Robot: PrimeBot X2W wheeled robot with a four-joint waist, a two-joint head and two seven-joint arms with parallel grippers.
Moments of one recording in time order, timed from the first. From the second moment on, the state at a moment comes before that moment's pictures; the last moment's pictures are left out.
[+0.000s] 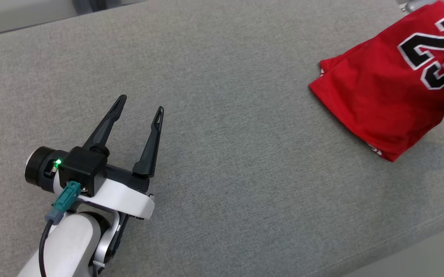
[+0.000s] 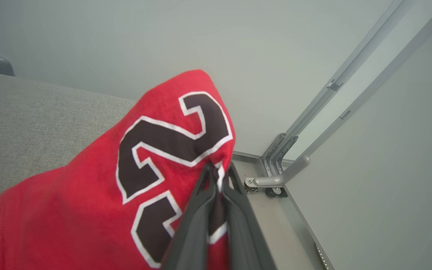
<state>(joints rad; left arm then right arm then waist) -0.35 0.38 -0.48 -0.09 -0.38 0.19 -0.10 -0.82 -0.41 0.24 0.85 0.18 0.13 -0.26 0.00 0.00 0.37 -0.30</state>
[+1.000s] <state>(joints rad) -0.20 0.36 -0.36 -0.02 -0.50 0.26 -0.23 -0.32 -0.10 -0.04 0.22 0.15 0.13 -0.26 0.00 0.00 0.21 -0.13</state>
